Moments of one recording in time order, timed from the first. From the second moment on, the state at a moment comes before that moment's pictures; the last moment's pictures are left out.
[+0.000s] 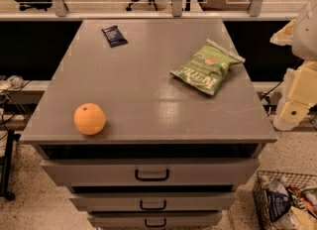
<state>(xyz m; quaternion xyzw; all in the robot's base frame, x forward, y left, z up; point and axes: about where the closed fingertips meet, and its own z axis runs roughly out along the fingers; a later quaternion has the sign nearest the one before) 0.438 -0.217 0.976 -0.60 0.78 -0.03 0.16</state>
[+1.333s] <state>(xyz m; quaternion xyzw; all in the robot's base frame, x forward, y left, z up) 0.547 -0.187 0.933 -0.60 0.76 -0.06 0.25</state>
